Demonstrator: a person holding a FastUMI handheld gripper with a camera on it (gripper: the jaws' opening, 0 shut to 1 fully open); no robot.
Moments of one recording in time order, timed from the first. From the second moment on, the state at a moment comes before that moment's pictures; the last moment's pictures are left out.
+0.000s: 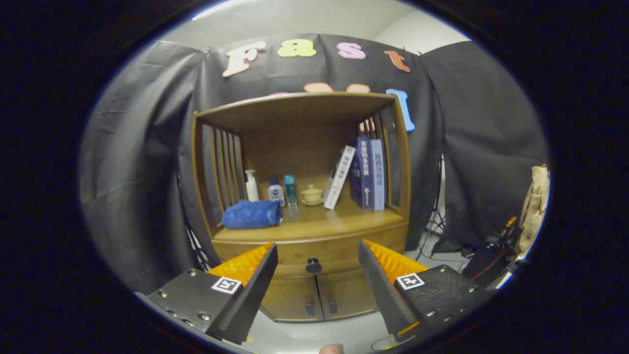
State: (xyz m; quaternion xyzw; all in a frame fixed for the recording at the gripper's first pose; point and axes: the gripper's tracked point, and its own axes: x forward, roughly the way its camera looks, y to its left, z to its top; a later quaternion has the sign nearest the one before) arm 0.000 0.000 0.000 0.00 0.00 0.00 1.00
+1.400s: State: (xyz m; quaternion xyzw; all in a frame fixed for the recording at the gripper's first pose) arm 0.020 -0.030 0.030 0.00 -0.04 -0.01 1.00
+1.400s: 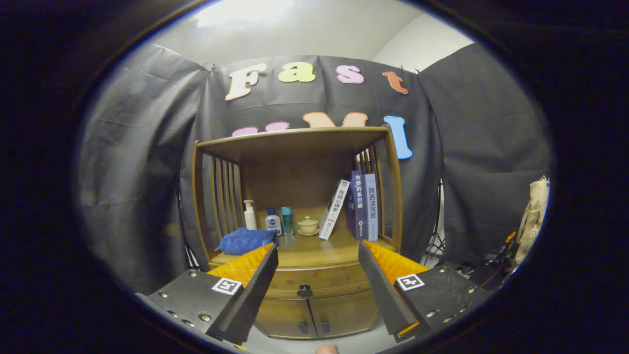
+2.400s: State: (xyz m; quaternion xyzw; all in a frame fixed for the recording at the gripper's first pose) arm 0.173 -0.004 -0.098 -0.01 0.08 0.00 1.00
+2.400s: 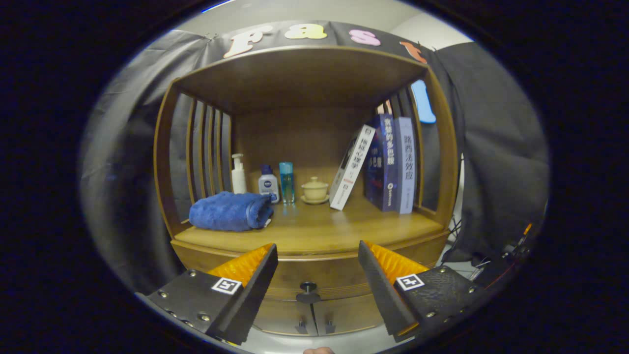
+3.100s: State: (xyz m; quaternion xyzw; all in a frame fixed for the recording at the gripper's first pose) arm 0.199 0.007 -0.200 -0.06 0.18 0.01 0.98
